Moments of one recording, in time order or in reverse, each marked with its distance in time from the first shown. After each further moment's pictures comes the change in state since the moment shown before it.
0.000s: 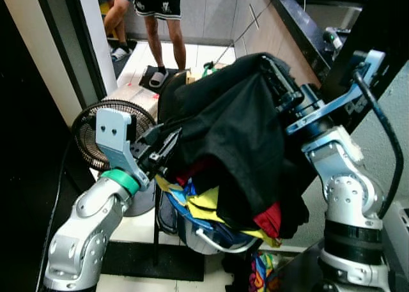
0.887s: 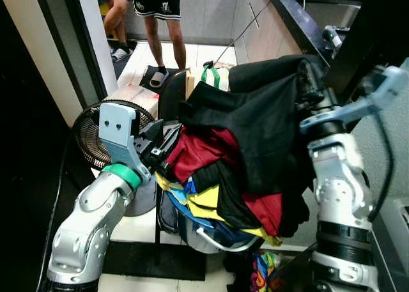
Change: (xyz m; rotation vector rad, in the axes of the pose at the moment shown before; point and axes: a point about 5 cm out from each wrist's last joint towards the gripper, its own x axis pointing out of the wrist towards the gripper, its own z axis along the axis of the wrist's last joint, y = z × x) left arm 0.007 0.001 0.003 0.056 0.006 0.018; right arm -0.012 0.003 -0.011 0.329 -0.082 0.057
